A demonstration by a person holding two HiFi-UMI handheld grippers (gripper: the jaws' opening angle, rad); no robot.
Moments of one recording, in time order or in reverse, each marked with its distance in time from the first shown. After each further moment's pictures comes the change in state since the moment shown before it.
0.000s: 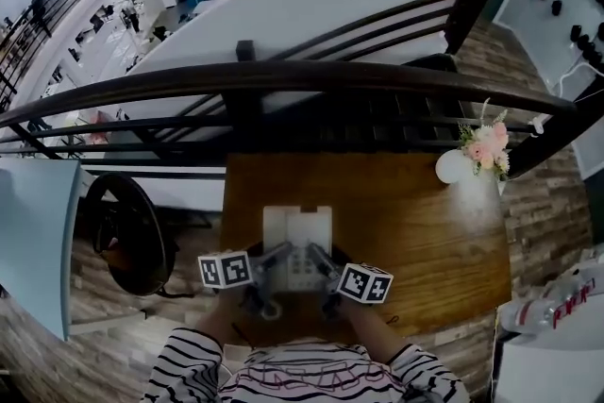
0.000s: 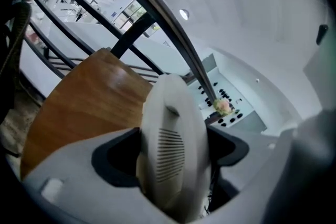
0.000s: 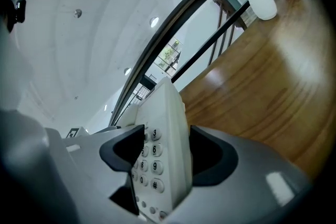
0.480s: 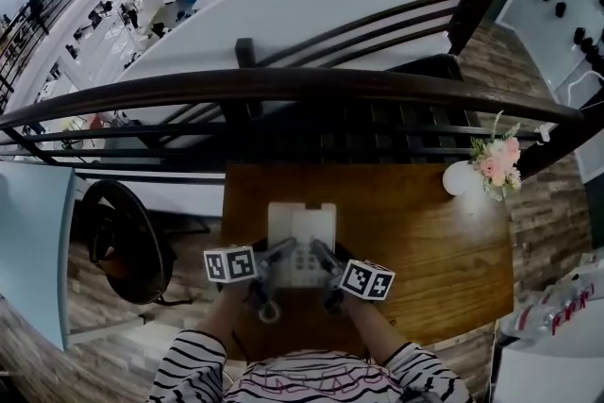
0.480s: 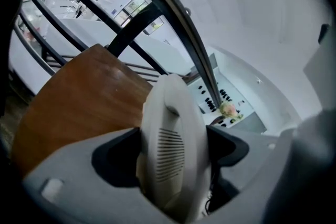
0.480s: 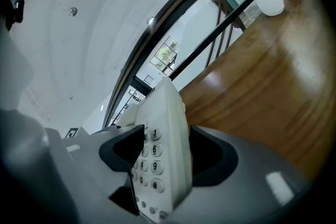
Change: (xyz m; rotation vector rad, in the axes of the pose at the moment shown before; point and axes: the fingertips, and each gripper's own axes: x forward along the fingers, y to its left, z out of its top) left arm 0.064 0.030 0.056 -0.012 0.018 -0.007; right arm 0.058 -0.034 0.057 0.004 -0.006 -0.037
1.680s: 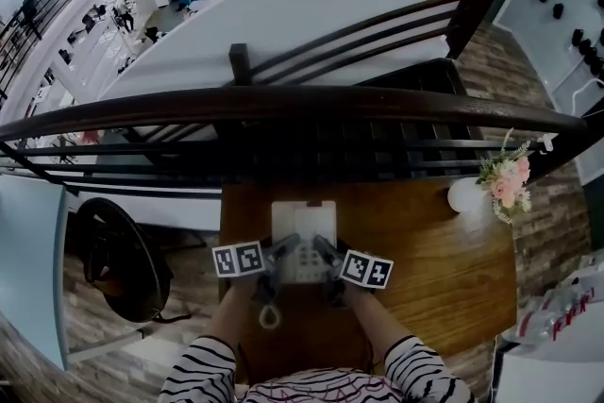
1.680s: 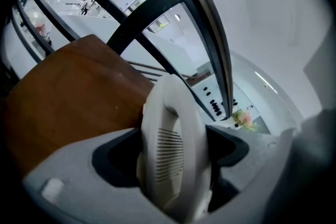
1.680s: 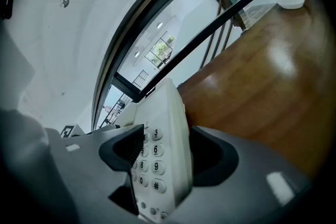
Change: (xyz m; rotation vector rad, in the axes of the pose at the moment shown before) left arm 0.075 0.057 0.058 -0.045 0.001 0.036; right arm 0.085 -0.049 0.053 -0.018 0.052 -0.072
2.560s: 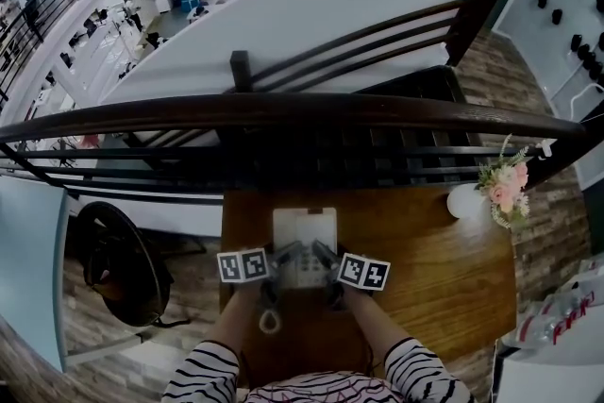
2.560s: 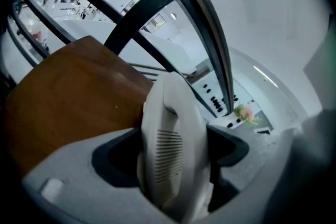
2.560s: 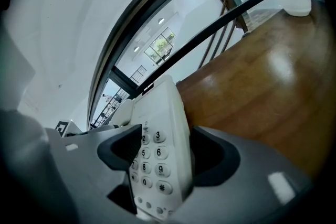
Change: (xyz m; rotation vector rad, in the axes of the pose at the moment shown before) left arm 0.001 0.003 -0.006 0.054 0.011 0.015; right arm 0.005 -0.001 -0.004 -0.050 0.037 -0.044
